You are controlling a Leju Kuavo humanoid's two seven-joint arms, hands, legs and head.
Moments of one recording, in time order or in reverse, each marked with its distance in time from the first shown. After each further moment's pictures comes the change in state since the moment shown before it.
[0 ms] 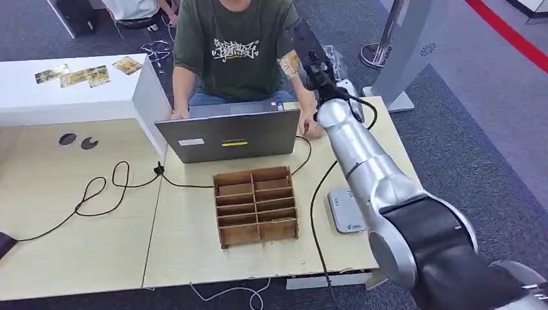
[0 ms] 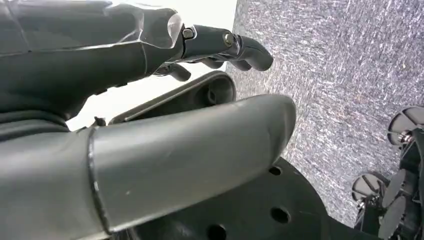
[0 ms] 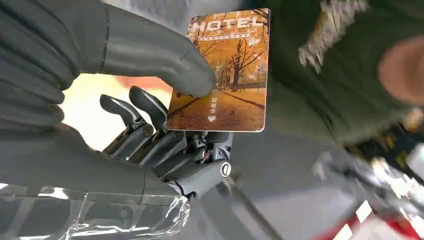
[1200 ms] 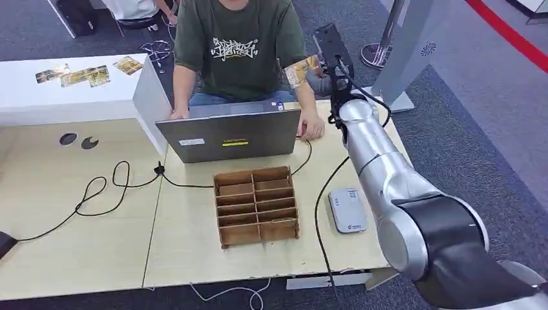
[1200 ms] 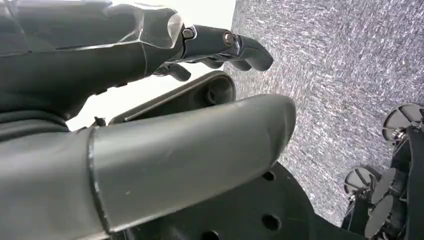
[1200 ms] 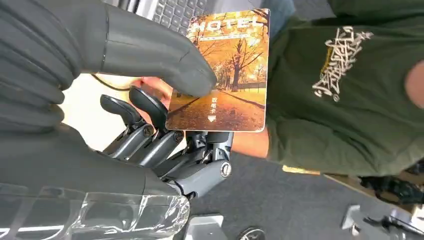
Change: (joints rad) left arm 0.004 0.013 0.002 0.000 0.072 -0.008 -0.021; right arm 0.009 -0.051 -0.127 0.091 -0.206 0.104 -0.109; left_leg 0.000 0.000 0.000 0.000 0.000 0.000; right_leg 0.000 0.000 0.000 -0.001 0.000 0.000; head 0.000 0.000
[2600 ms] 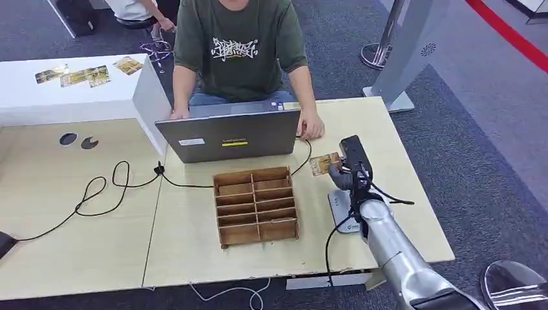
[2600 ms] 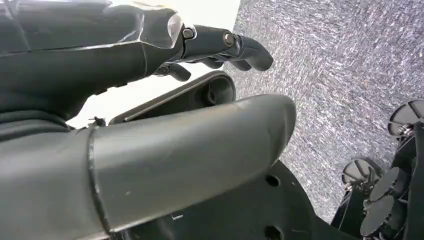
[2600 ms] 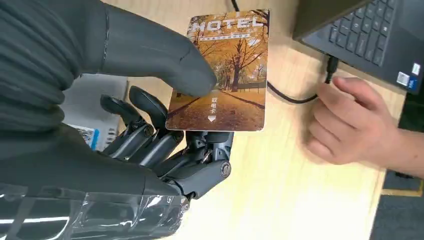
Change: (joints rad) left arm 0.015 -0.001 0.040 0.000 0.078 0.008 -0.019; right arm 0.592 -0.179 0.170 -0.351 -0.269 -0.066 -0.051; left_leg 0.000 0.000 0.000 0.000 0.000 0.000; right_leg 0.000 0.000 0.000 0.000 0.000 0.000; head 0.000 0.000
